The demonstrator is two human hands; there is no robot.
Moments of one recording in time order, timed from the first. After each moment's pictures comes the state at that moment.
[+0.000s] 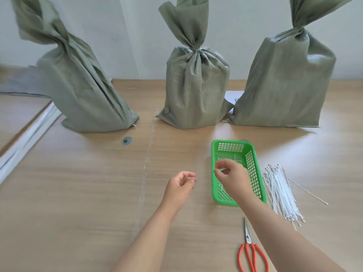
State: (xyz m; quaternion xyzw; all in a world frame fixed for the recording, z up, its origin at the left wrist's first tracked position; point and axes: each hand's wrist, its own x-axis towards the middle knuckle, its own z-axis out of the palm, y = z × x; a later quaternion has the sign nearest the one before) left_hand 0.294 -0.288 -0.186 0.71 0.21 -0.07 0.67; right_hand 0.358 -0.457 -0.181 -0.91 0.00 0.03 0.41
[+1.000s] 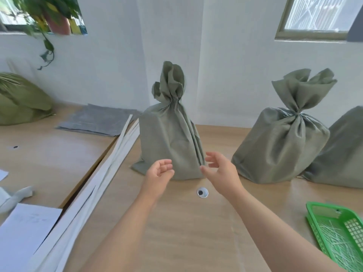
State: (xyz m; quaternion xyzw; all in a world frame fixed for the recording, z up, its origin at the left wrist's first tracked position) left_hand 0.357 0.170 -0.082 0.73 0.18 0.09 0.66; right_hand 0.411 -0.026 -0.049 -0.86 -0.10 0.02 0.50
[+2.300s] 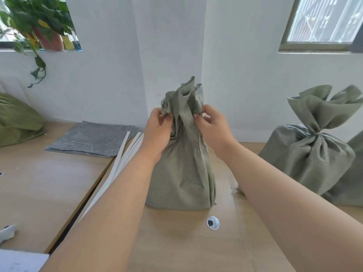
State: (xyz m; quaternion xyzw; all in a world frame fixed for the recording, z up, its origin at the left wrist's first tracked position) left_hand 0.516 0.228 0.053 0.71 0.06 0.22 0.66; right_hand 0.544 0.073 0.070 -0.76 -0.19 -0.05 0.62
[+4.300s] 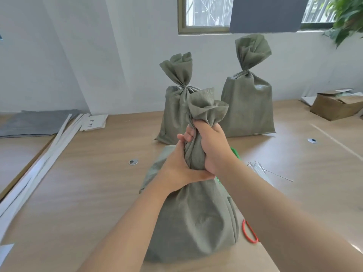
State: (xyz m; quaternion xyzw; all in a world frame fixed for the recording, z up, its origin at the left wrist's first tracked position) left_hand 0.178 -0.216 0.014 0.80 -0.11 -0.05 0.59; right_hand 0.207 -0.323 0.055 -0.46 -0.03 0.04 0.89
